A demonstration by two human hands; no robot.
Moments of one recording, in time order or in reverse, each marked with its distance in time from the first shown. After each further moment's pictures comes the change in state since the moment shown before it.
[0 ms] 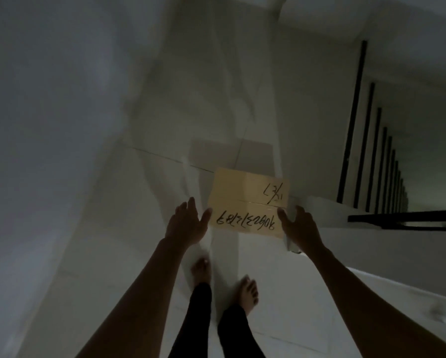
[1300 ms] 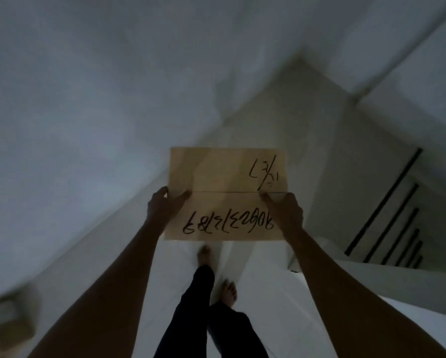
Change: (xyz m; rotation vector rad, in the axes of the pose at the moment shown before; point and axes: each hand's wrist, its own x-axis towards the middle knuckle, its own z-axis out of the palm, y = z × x) left_hand -0.336 -0.102 -0.120 -0.934 0.534 -0.478; right_hand -0.282 -0.170 -0.066 0.028 -0.098 -0.297
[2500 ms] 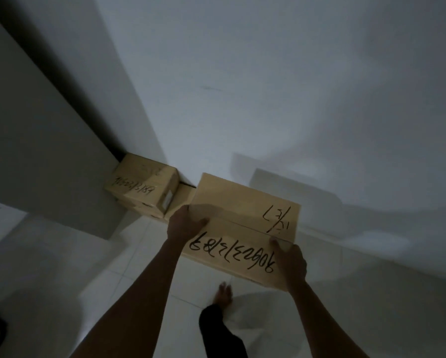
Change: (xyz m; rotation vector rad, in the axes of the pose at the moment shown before) left_hand -0.192 -0.645 -0.550 -0.328 0.620 -0.382; right_hand -0.599 -0.058 0.579 -0.573 -0.522 -0.577
